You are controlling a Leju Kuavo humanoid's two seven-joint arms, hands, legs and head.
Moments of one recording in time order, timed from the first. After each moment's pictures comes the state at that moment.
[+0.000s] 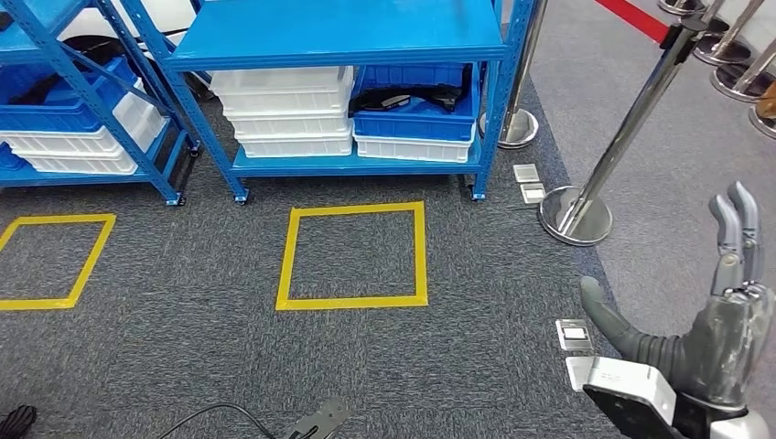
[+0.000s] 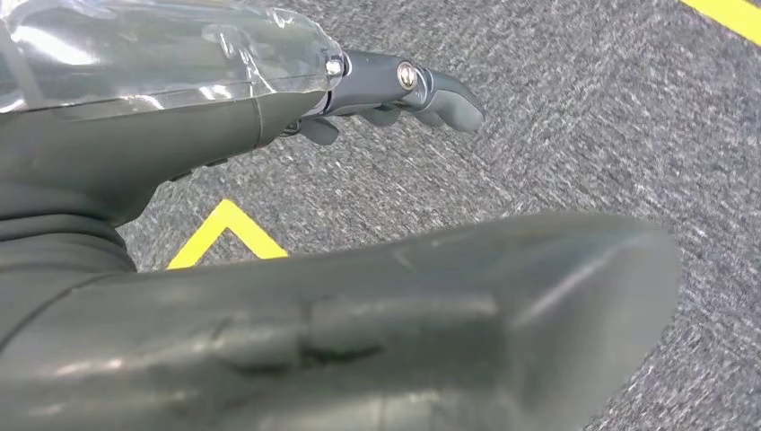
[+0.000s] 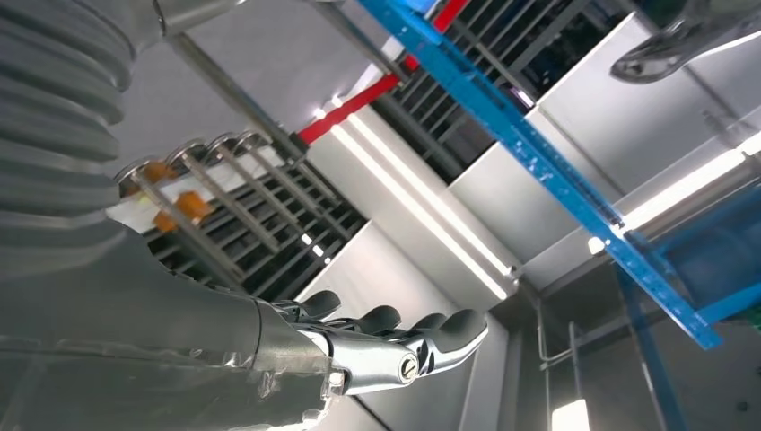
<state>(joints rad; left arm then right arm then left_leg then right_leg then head) -0.18 0.02 -1.15 -0.43 0.67 0.46 -0.26 -0.32 -0.38 0.63 -2.02 0.72 -0.56 0.23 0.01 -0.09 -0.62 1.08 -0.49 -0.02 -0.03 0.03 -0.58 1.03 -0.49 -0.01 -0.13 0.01</state>
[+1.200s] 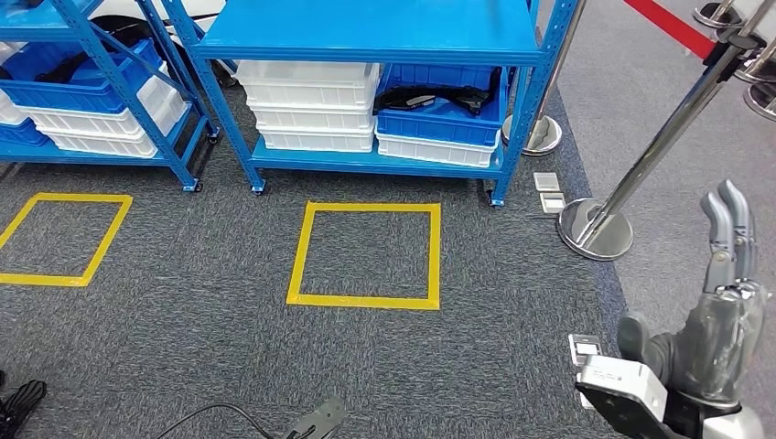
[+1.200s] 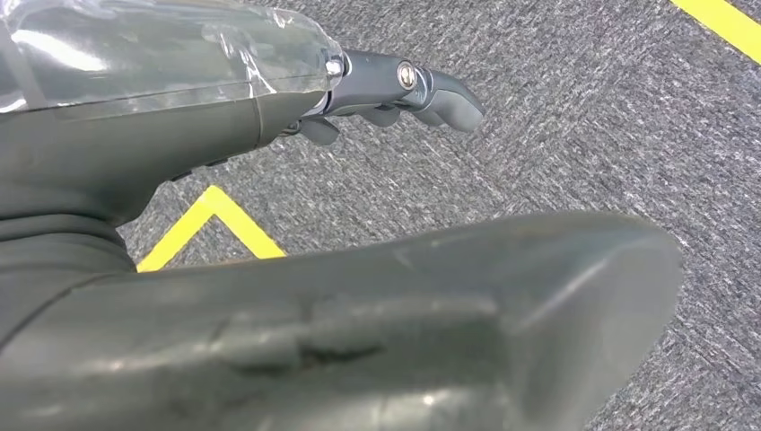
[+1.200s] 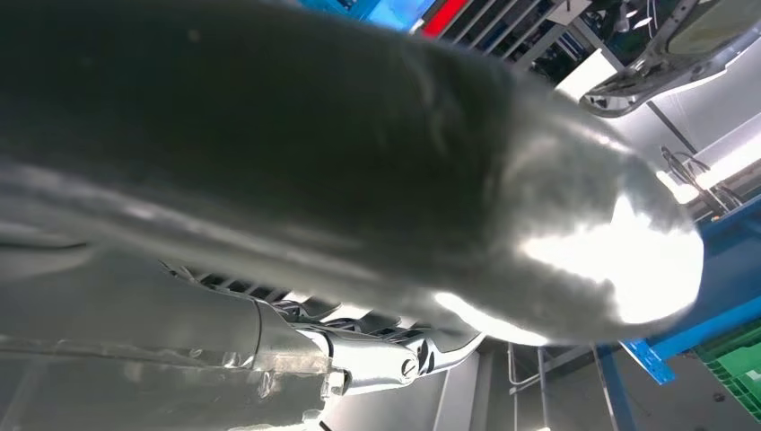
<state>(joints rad) -0.19 0.02 -1.16 -0.42 0.67 0.43 -0.30 -0.32 -0.38 0.63 -2.02 0.74 -0.56 0.24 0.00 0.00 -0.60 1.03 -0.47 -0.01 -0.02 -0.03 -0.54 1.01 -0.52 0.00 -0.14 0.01</state>
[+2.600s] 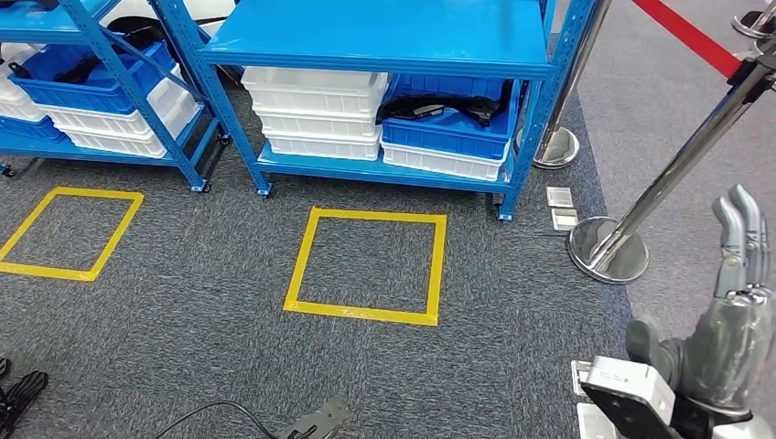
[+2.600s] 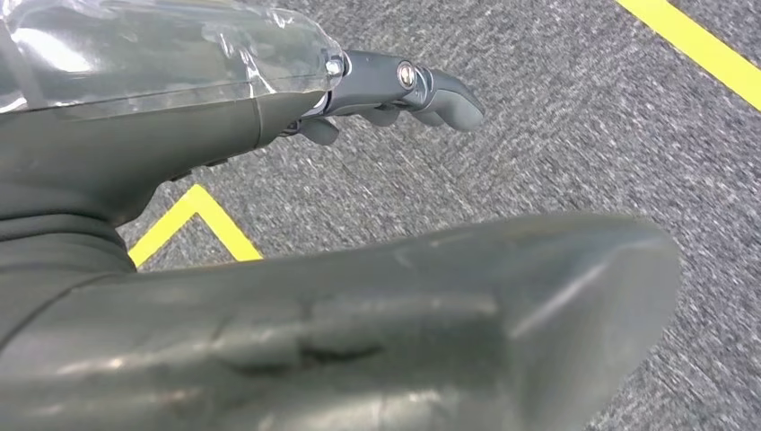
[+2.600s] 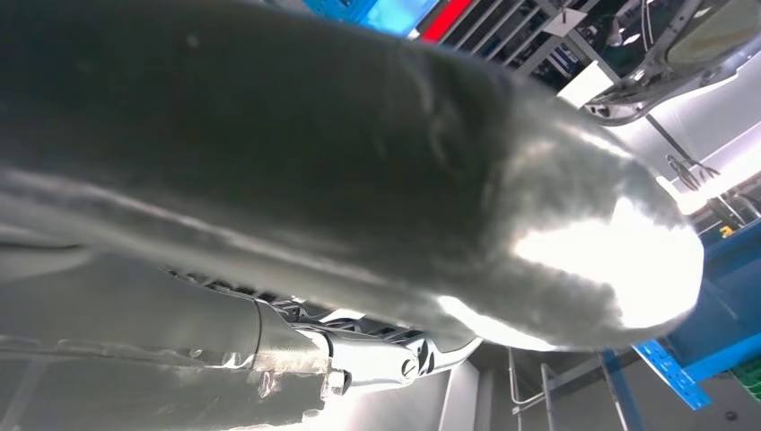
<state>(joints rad) -0.18 0.02 -1.16 -0.42 0.66 0.45 -0.28 -0.32 -0.38 0.63 -2.03 0.75 -0.54 0.26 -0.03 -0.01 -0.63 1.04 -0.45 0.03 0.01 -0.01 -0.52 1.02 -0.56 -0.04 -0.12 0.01</state>
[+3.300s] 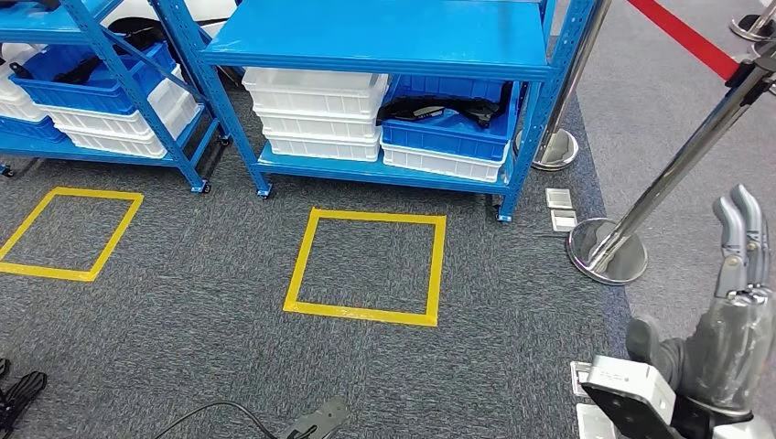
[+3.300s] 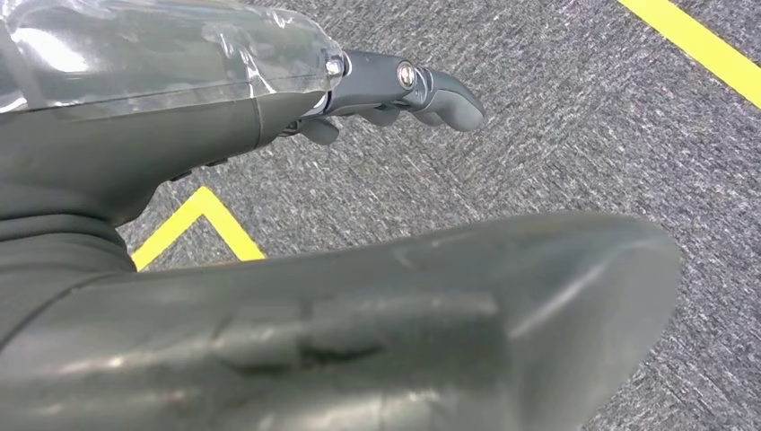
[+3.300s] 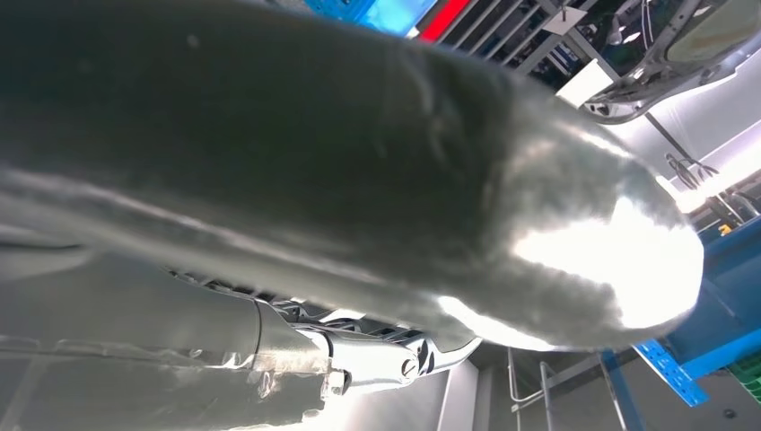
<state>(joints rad) -0.18 0.02 -1.16 -0.42 0.66 0.46 -0.27 -0.32 -0.38 0.63 -2.03 0.75 -0.54 0.26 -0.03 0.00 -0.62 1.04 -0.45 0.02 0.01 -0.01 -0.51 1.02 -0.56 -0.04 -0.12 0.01</state>
